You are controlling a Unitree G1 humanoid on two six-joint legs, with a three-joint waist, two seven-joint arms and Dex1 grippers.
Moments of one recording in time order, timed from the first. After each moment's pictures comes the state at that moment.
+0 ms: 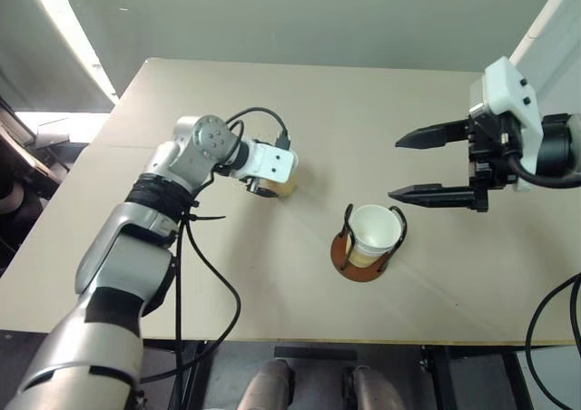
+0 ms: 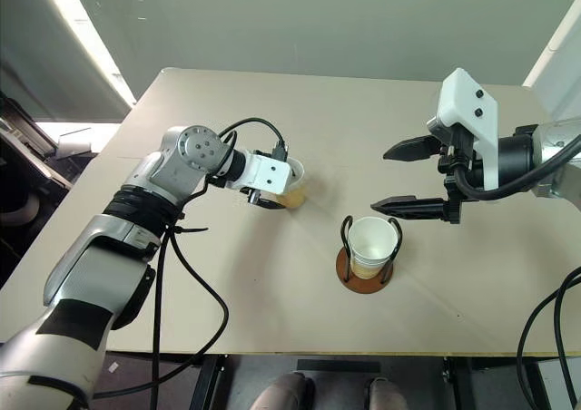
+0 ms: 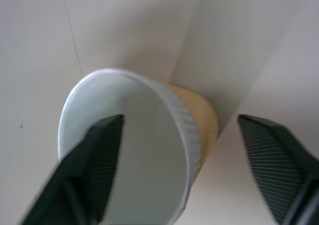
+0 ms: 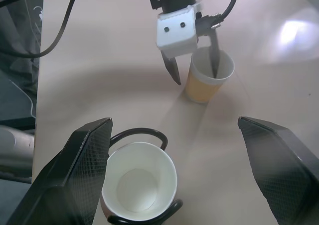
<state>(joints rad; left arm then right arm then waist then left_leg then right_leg) -1.20 0.58 -0.46 0.82 0.35 -0.37 -1.21 -0.86 -1.04 -0.06 -0.46 0.69 1.01 1.11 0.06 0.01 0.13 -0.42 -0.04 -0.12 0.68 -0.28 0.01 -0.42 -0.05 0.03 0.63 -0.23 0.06</state>
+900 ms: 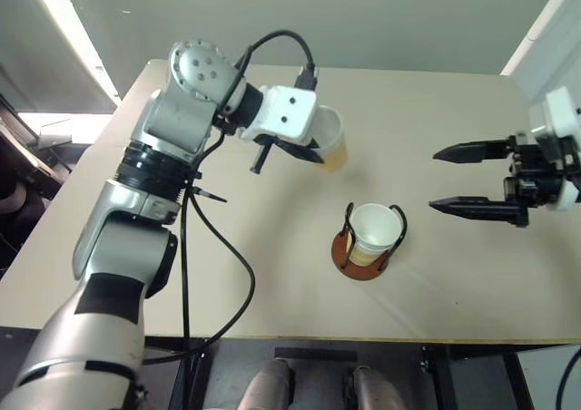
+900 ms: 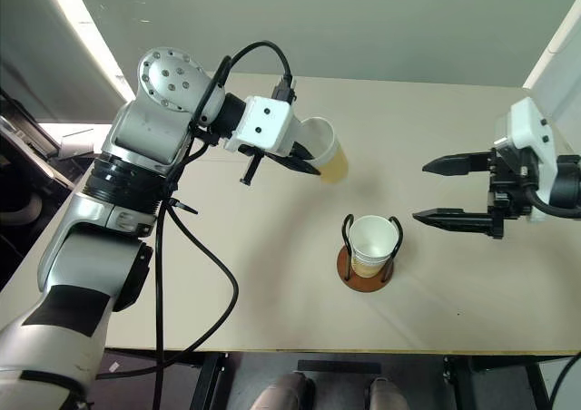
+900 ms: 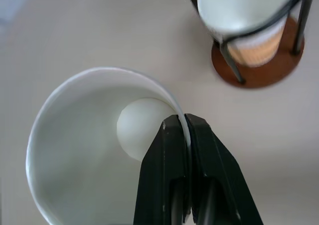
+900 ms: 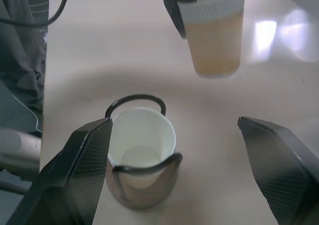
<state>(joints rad) -1.33 0.59 -0.36 0.43 -0.07 -0.04 -1.58 -0.50 -1.12 -0.29 -0.30 0.71 0.72 1.27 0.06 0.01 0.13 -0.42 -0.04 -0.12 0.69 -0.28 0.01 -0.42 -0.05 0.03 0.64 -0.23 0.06</state>
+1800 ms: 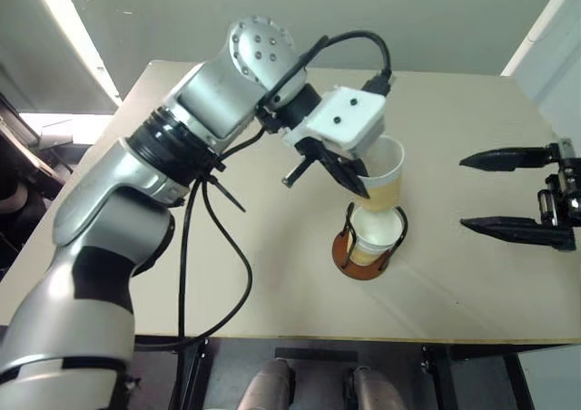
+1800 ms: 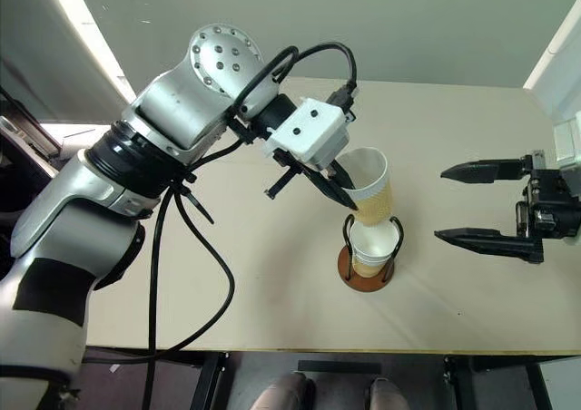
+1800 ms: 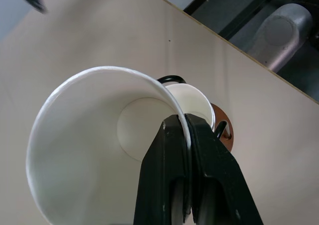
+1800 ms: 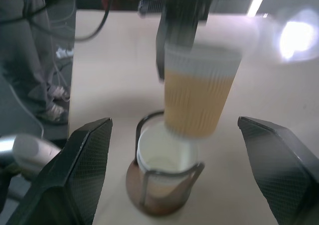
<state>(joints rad) -1.53 0.61 -0.78 0.36 -0.45 0.04 -1.58 -0.36 -1.15 -0.50 -0.41 0.89 0.72 1.26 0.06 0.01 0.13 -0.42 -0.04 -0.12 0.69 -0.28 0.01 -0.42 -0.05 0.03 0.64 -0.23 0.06</state>
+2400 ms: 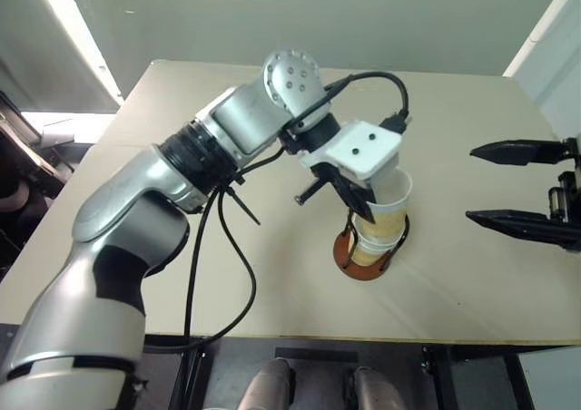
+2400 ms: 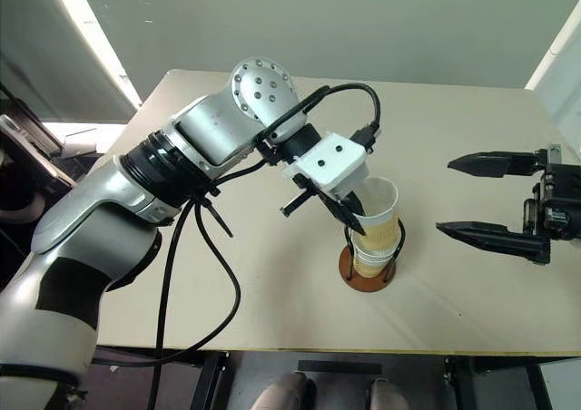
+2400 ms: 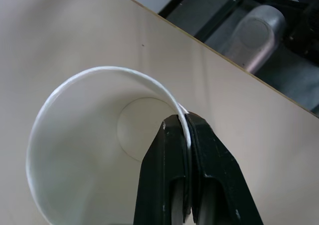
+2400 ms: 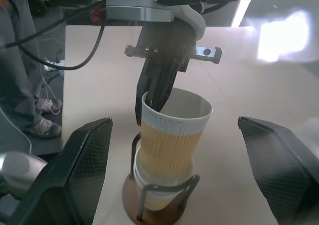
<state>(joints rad) -1.53 0.55 -0.89 0.38 -0.48 -0.01 -1.58 -0.26 -1.16 -0.62 -0.48 0.96 0.76 1.20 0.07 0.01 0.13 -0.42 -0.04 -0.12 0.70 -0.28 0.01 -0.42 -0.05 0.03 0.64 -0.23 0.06</state>
